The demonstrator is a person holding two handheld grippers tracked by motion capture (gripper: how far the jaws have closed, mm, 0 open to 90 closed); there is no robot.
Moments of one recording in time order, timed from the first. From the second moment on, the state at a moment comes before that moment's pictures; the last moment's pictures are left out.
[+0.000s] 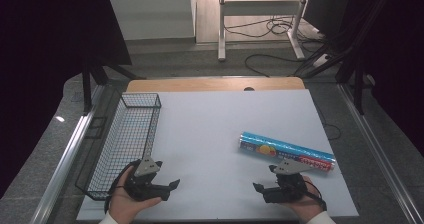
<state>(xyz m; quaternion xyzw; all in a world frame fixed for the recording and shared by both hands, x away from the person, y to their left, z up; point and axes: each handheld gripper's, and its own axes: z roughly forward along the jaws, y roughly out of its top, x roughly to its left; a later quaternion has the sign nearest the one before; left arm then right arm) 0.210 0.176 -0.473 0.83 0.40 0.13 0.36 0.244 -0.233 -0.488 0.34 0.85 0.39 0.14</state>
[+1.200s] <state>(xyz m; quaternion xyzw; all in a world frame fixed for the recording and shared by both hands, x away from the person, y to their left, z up) 0.211 0.175 -0.475 0.83 0.41 0.10 0.36 0.269 -0.219 -0.437 0.29 0.89 0.31 0.13</state>
